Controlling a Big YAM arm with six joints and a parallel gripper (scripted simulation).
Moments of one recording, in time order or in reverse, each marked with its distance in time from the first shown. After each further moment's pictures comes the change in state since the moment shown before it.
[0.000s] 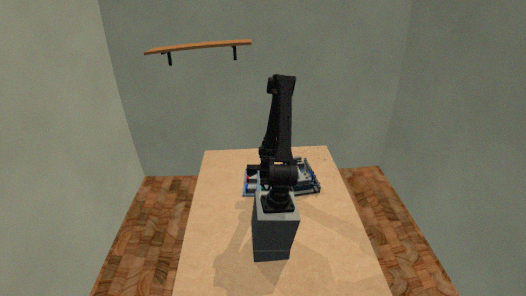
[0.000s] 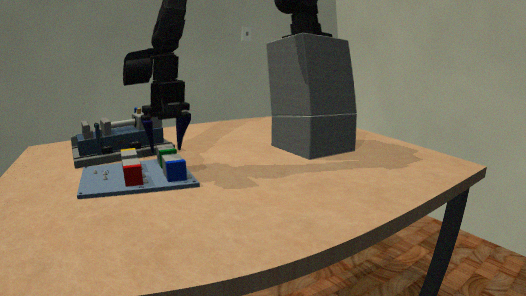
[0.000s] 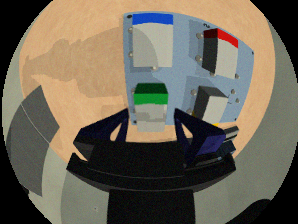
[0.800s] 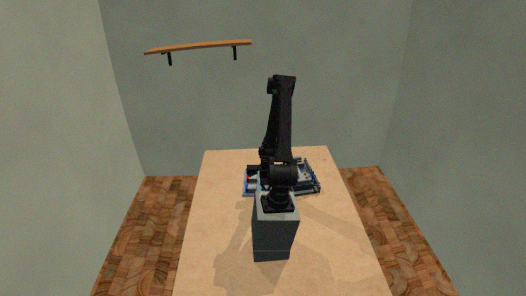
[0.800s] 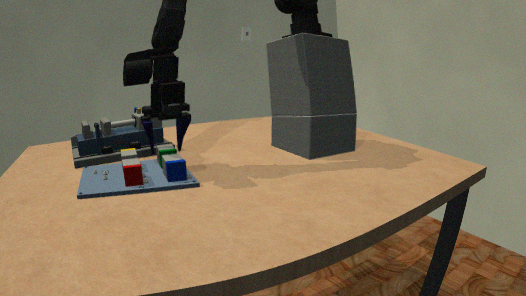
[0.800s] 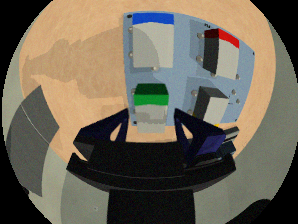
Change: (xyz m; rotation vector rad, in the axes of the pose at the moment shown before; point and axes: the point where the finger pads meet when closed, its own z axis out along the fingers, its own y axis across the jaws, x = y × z) arm 0.000 0.000 0.002 -0.001 0.000 0.000
